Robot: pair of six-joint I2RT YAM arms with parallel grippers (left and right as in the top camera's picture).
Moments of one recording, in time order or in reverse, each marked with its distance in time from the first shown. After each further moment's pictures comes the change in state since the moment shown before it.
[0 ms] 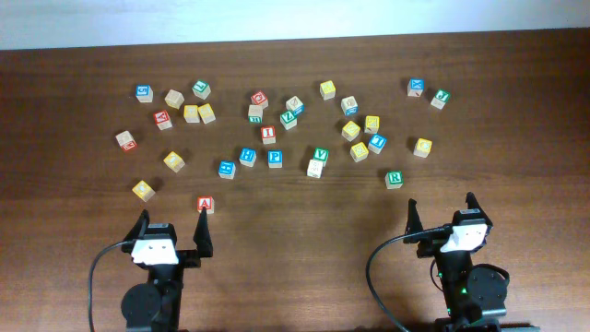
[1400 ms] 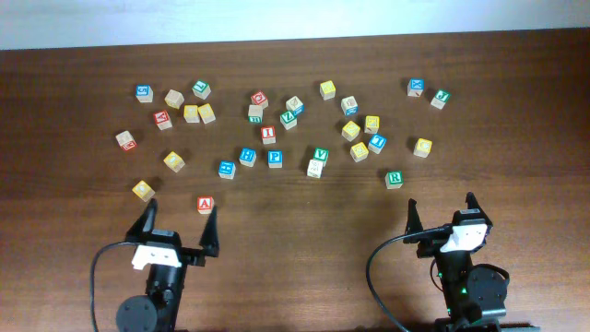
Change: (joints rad) left arm 0.000 -0.001 -0.003 0.212 0.203 0.003; right arm 0.000 0.000 0.000 0.000 0.000 0.000
